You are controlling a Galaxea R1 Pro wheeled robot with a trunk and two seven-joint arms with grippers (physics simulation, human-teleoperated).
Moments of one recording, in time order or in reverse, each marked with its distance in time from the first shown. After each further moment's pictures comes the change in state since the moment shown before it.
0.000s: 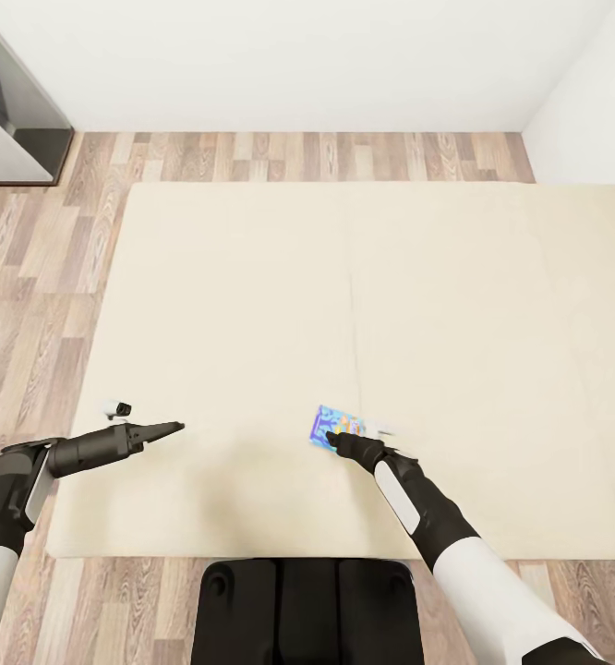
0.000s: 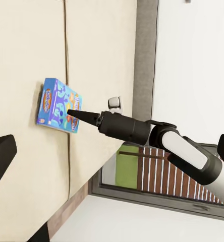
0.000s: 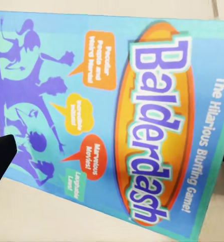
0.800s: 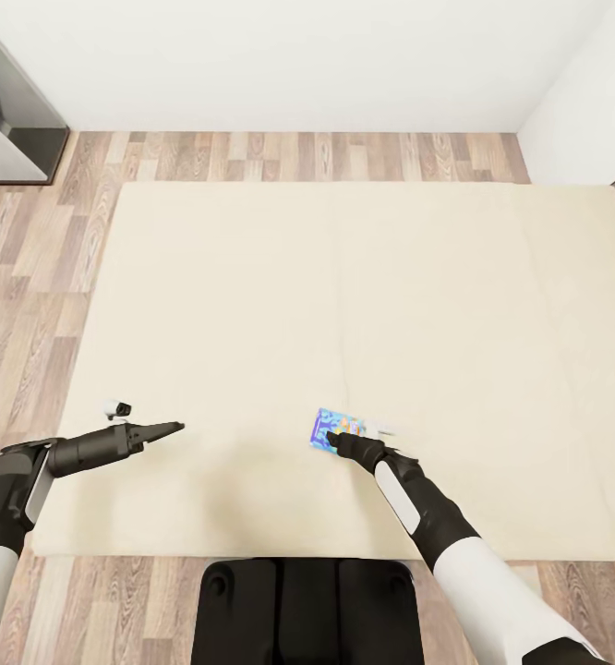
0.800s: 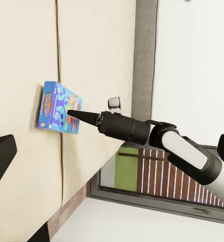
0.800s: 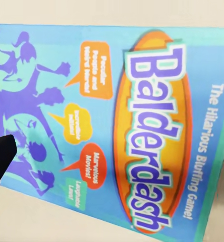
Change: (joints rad) left arm 0.000 0.000 0.000 0.000 0.000 -0.001 0.000; right arm 0.000 -0.001 -0.002 0.001 0.000 0.001 -0.001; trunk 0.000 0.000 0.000
